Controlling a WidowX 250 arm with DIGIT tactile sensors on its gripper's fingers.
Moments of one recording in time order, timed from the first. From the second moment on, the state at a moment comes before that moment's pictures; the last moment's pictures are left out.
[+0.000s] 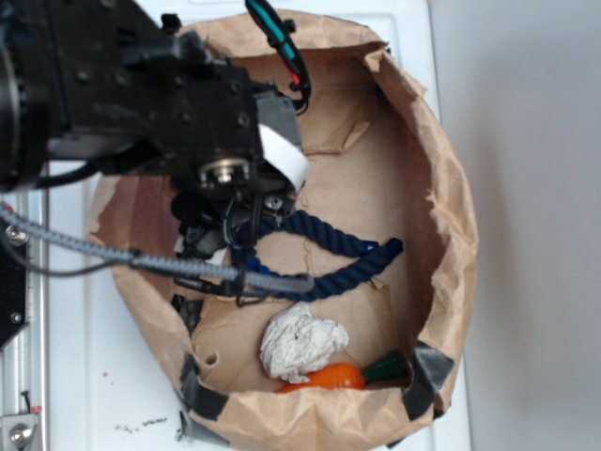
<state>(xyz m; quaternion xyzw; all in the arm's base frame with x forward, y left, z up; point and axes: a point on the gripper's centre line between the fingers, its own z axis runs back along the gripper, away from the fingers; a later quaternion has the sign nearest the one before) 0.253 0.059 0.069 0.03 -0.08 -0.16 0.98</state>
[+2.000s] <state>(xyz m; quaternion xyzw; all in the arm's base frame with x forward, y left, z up) 0.244 0.058 0.037 0.03 -0.10 0.00 0.99</state>
